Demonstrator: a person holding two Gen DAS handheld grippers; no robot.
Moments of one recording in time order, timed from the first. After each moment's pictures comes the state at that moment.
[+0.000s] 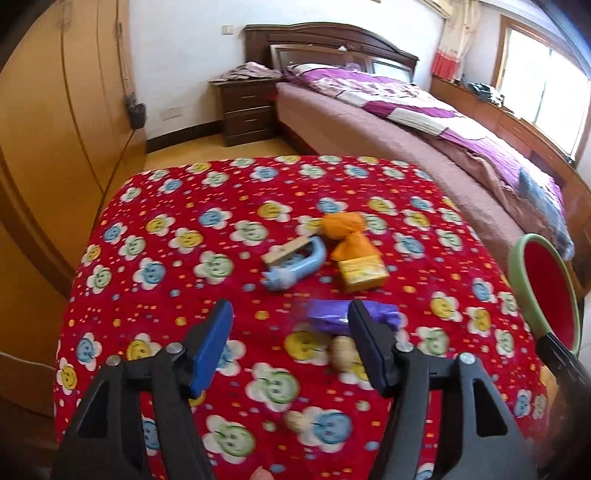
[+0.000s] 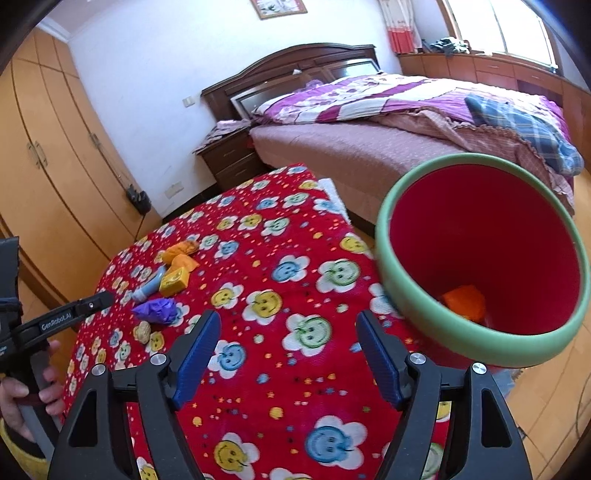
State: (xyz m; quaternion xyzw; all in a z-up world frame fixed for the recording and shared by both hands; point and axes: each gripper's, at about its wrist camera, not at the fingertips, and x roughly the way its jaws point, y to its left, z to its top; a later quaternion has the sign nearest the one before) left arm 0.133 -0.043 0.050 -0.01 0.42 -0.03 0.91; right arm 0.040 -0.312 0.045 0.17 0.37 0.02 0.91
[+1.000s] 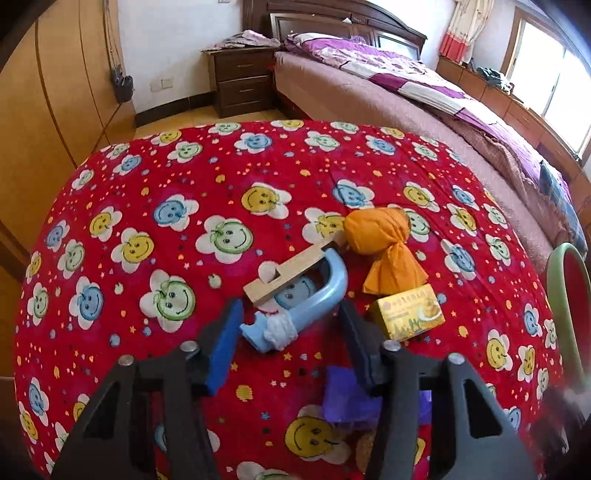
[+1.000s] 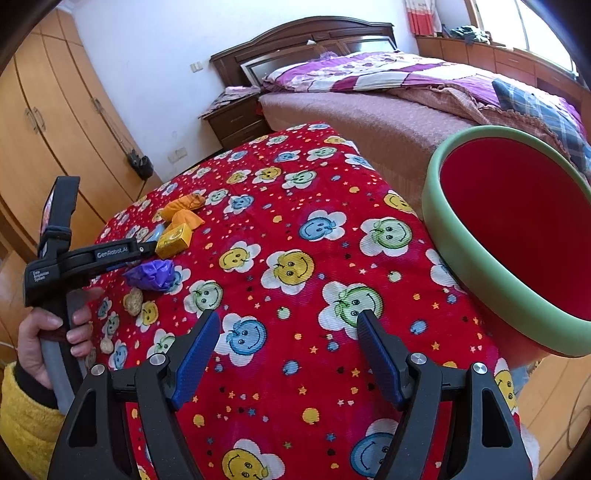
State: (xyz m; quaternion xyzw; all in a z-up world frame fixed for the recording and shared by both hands) left arm 0.216 -0.052 -0.004 -0.02 0.47 -0.05 0.88; right arm 0.063 -0.282 0.017 0.14 0.41 0.04 0.90
